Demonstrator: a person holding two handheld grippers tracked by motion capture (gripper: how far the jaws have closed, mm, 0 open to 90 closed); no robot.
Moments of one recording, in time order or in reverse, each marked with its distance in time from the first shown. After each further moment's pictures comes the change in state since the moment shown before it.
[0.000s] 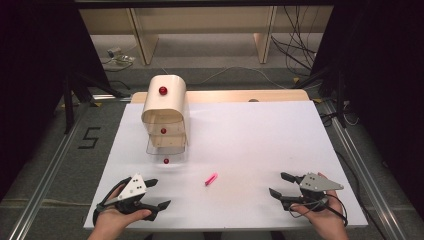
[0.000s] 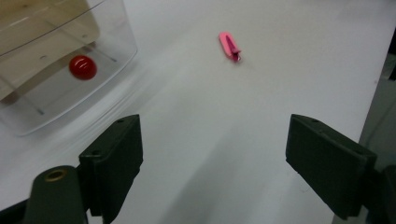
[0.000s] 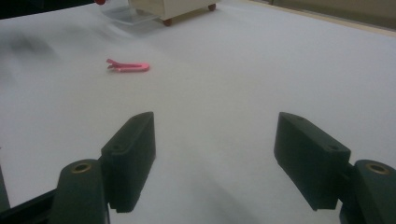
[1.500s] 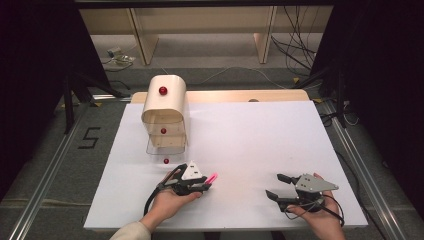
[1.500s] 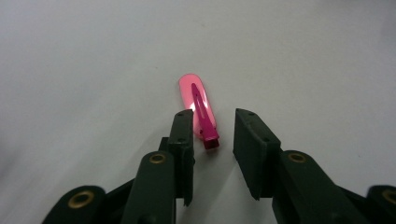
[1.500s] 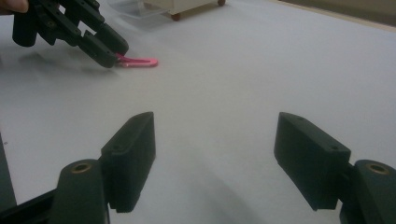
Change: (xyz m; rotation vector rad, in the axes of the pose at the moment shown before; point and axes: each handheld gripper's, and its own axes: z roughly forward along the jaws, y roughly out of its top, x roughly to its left) left arm -0.025 0.049 0.123 0.112 -0.053 0.038; right arm 0.005 0.001 0.006 0.014 0.019 -0.019
